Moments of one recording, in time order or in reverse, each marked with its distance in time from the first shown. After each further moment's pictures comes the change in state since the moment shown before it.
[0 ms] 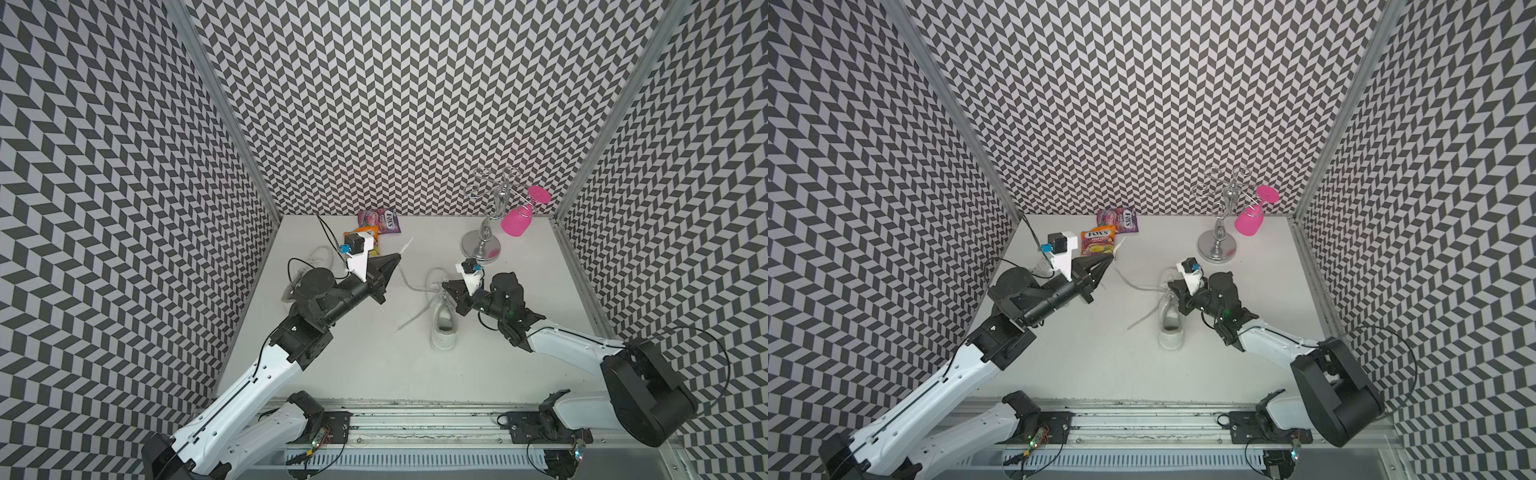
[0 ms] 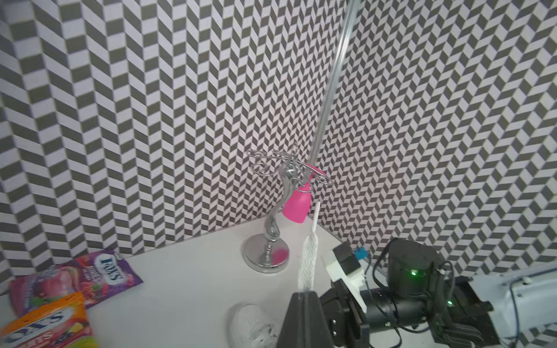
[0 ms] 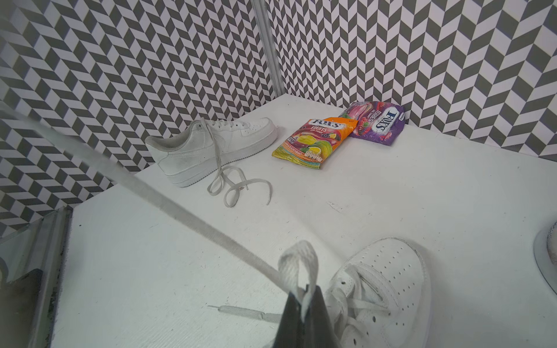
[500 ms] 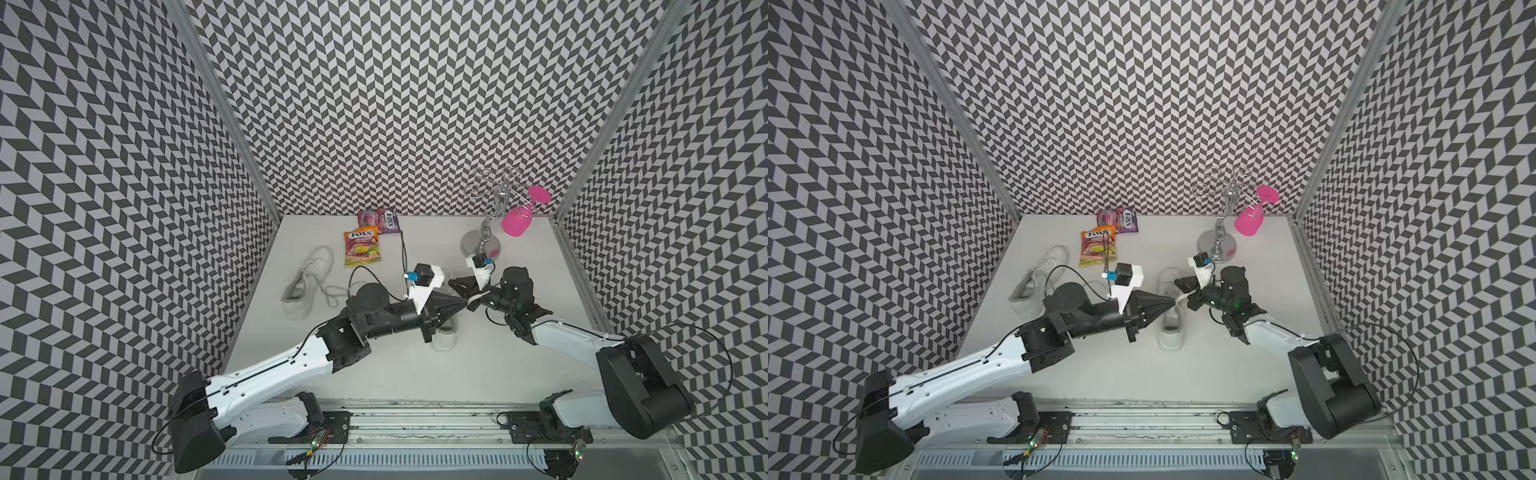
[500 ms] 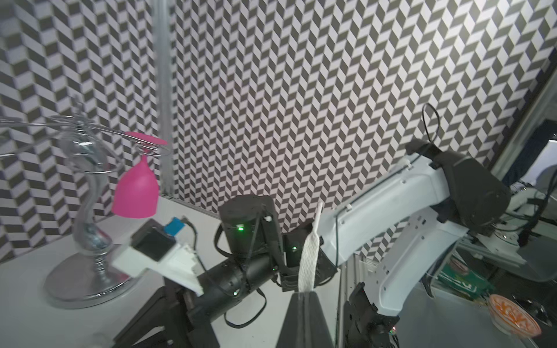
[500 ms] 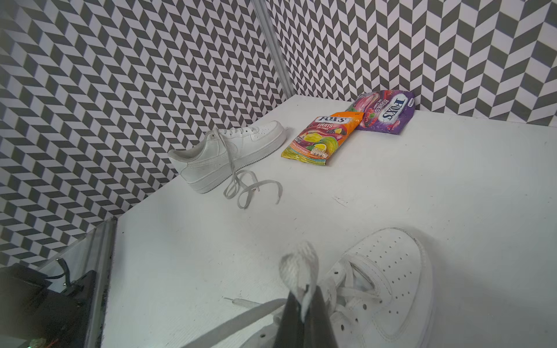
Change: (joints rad) left arm -0.396 0.262 0.053 0.184 0.113 0.030; right arm -0.131 0.039 0.017 0.008 -0.226 0.066
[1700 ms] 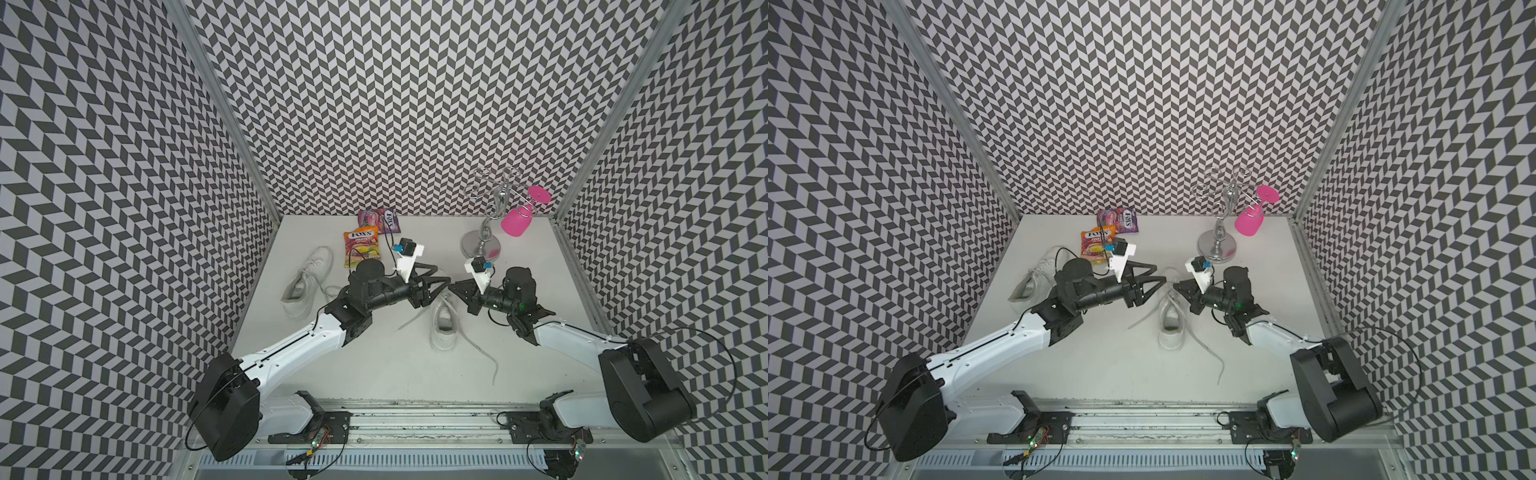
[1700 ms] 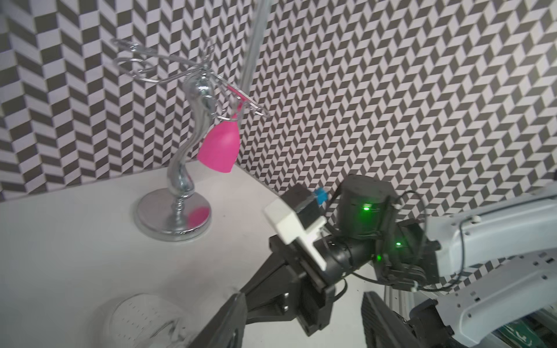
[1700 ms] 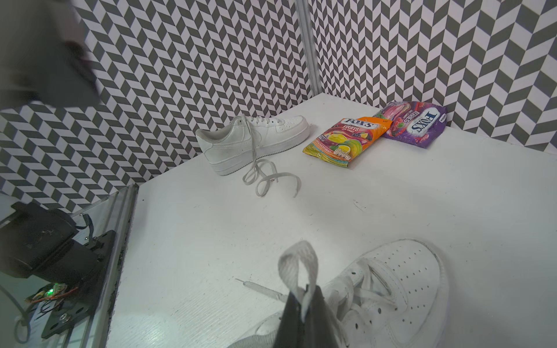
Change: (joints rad) left arm 0.345 0.137 -0.040 0.061 0.106 -0.169; right arm 0.006 -0.038 -0.021 -0.012 -0.092 -0.132
